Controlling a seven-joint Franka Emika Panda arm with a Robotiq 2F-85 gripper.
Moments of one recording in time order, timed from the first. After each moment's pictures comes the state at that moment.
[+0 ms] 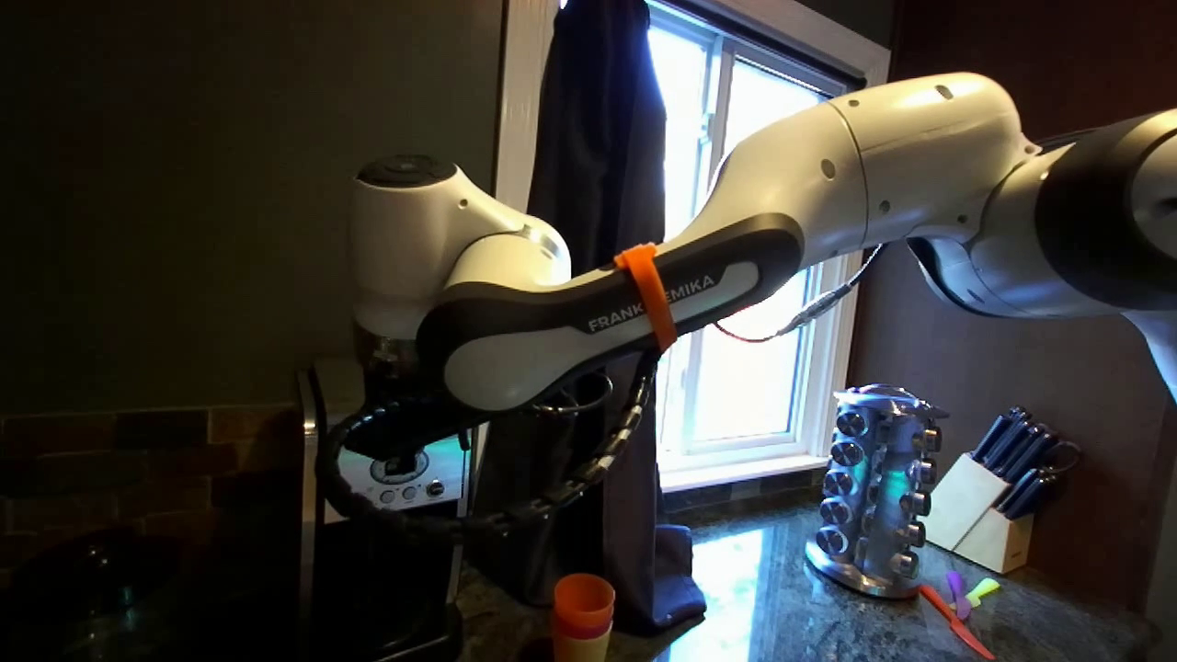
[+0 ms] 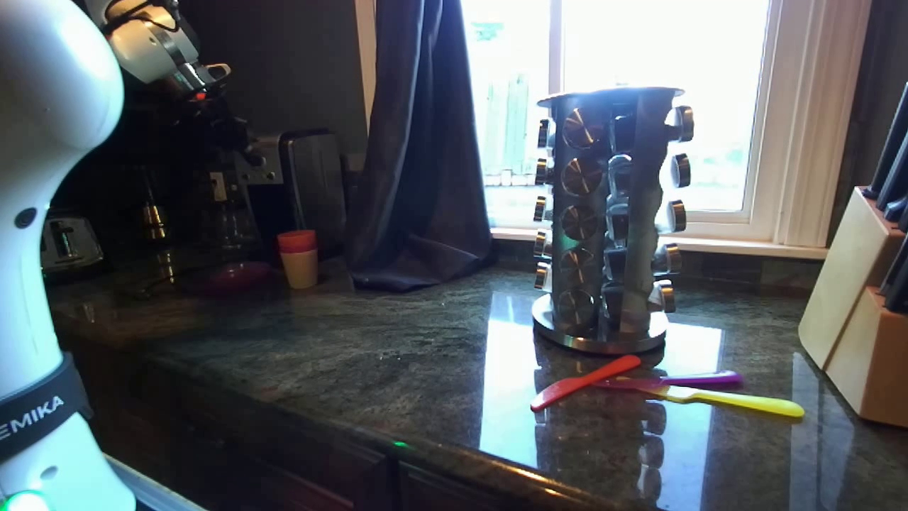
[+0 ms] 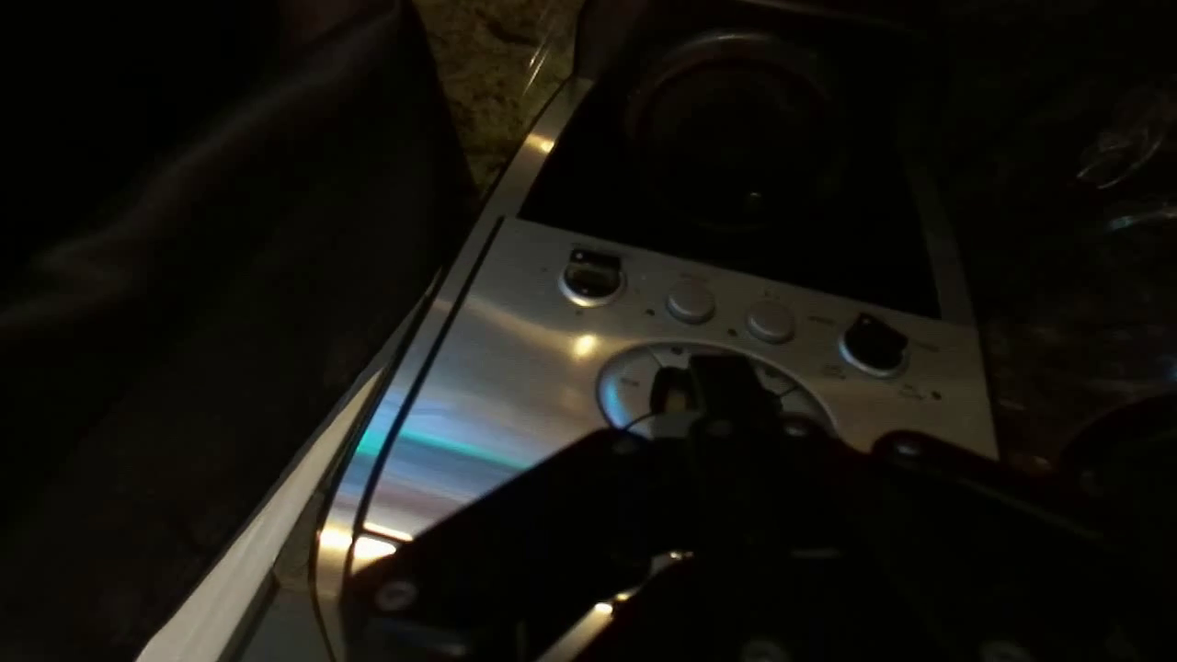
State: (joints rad) arm 0.69 0.48 0.16 -1.44 -0.70 2.14 0.90
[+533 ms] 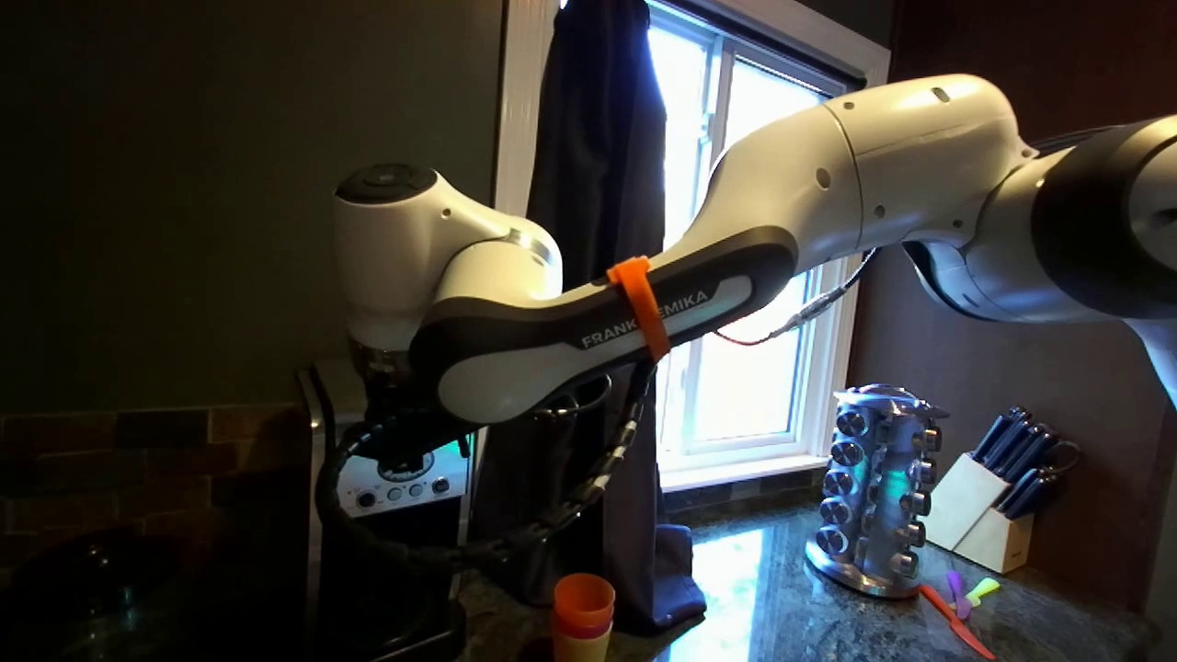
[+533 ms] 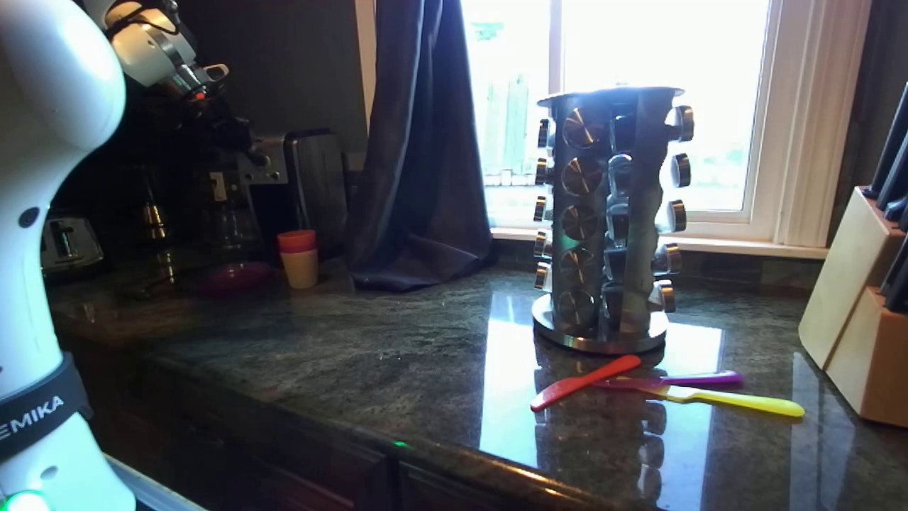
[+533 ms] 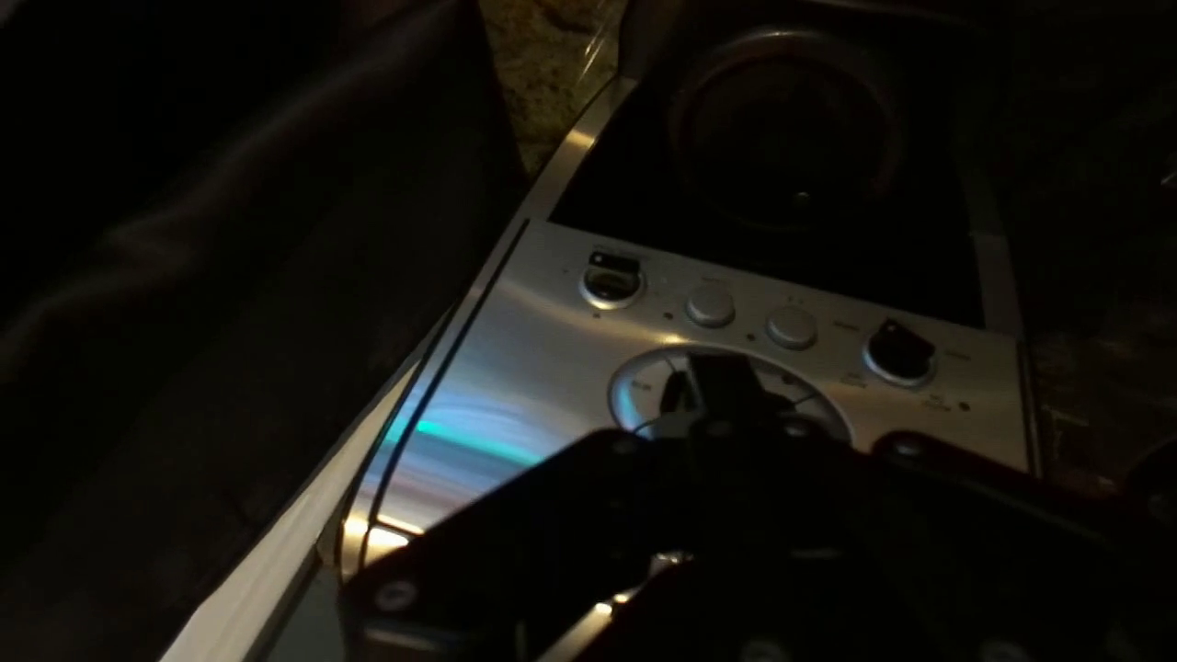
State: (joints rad) arm 0.73 0.50 0.12 -1.42 -0.76 2.08 0.92
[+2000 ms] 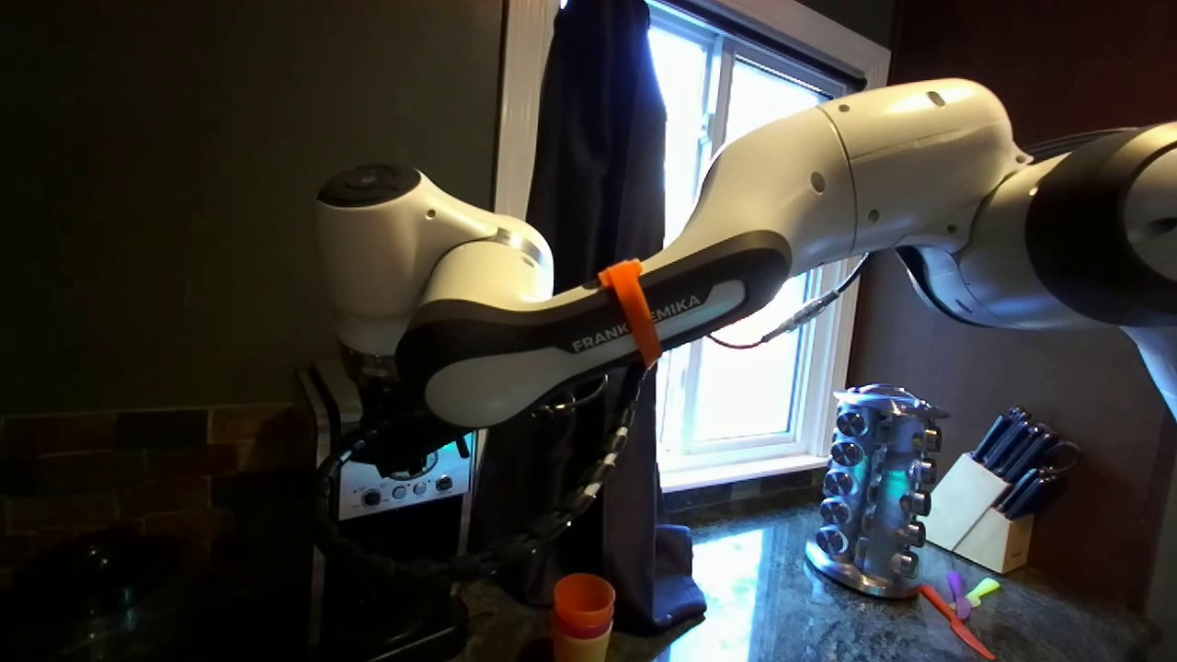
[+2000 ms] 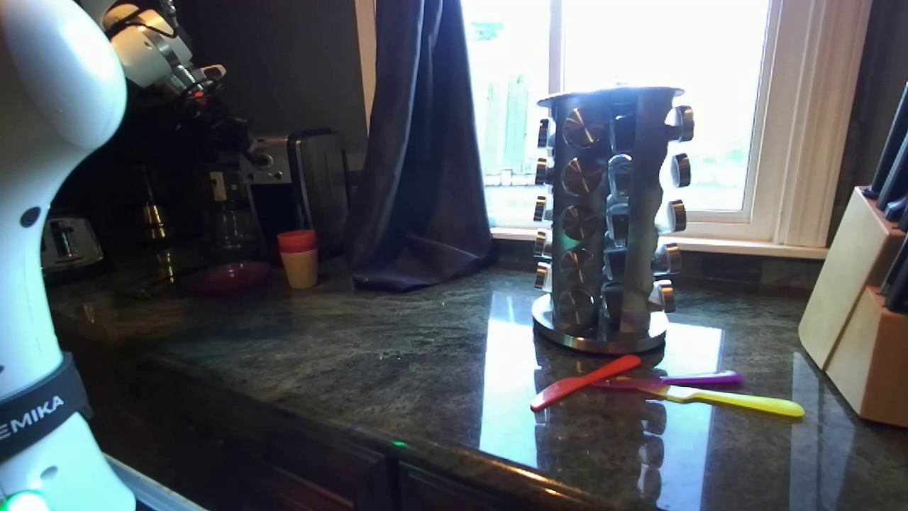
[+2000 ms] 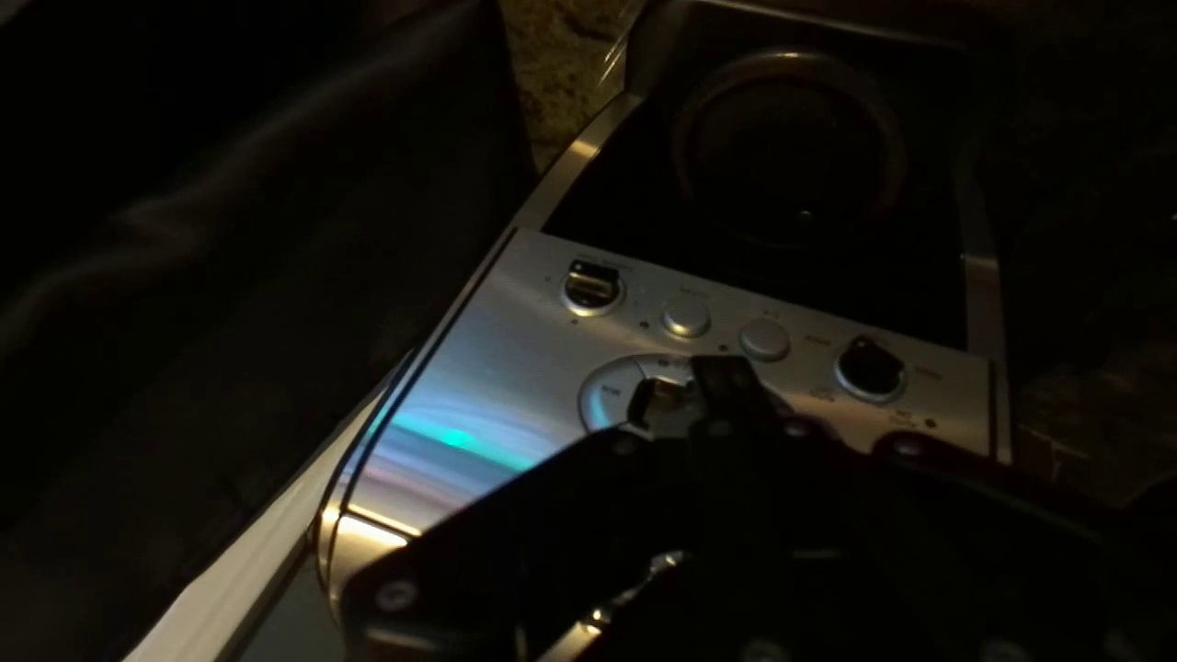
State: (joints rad) arm 0.74 0.52 0.12 -1.39 -0.77 2.04 0.88
